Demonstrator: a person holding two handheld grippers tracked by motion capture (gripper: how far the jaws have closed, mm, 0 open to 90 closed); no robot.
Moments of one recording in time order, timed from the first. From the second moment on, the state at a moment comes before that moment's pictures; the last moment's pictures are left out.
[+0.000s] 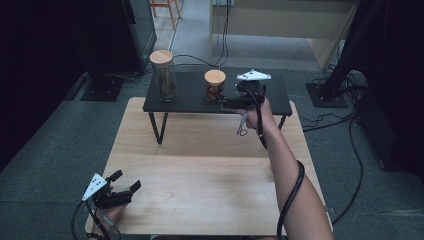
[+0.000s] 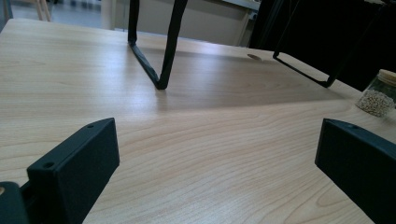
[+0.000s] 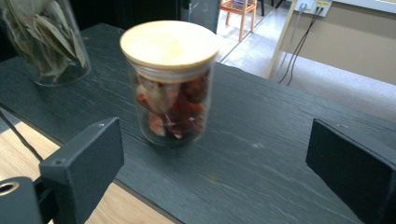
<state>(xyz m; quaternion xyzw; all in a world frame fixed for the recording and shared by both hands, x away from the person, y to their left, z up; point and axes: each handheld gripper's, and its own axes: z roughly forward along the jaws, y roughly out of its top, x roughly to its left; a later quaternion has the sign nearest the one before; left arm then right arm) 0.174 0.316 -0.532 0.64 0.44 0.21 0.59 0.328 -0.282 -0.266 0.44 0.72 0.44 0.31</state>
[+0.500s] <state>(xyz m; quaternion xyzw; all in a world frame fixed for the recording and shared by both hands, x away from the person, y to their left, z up) 0.174 0.316 -0.531 0.65 0.44 0.21 0.59 0.311 -0.312 -0.271 0.45 0.71 0.43 0.33</state>
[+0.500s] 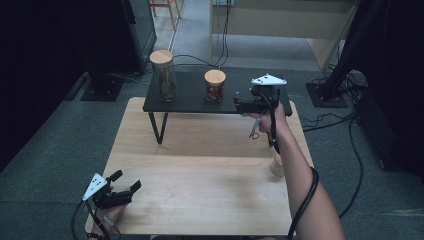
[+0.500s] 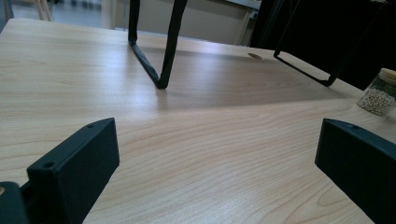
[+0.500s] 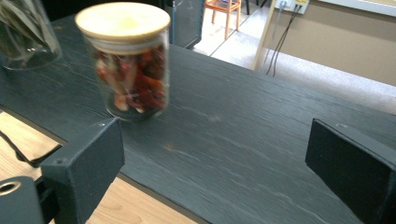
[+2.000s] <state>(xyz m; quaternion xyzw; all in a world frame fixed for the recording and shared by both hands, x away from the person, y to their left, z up) 0.174 0.316 -0.532 0.64 0.44 0.21 0.59 0.240 -0.386 -0.308 0.48 0.68 0.41 0.37</state>
